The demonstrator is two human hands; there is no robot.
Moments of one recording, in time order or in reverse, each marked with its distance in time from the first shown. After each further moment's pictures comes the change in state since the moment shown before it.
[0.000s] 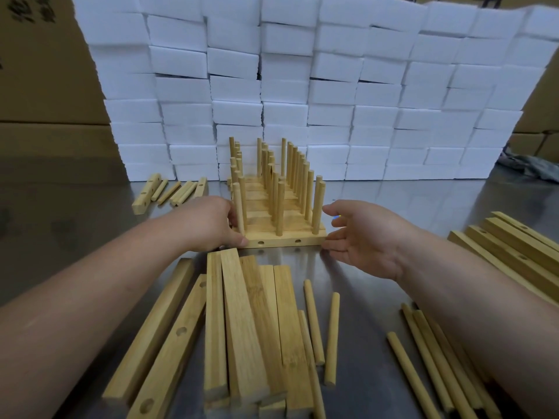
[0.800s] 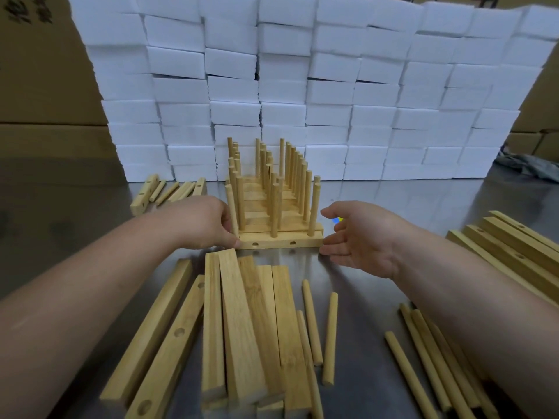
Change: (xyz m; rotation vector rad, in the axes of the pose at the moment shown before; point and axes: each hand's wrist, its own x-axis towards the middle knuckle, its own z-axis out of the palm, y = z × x) left_hand -0.001 -0.006 -0.006 0.067 -0.054 -0.010; right_hand -0.004 -0.004 0.000 -0.149 0.076 0.019
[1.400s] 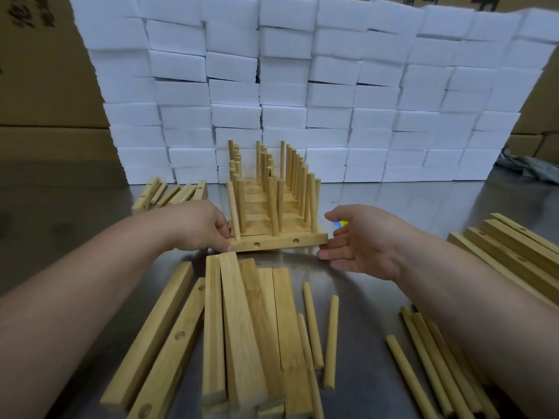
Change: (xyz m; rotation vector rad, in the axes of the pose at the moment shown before) left_hand -0.002 -0.007 -0.004 -0.112 -0.126 0.011; right_hand -0.006 -0.003 -0.001 -0.015 -0.003 0.055
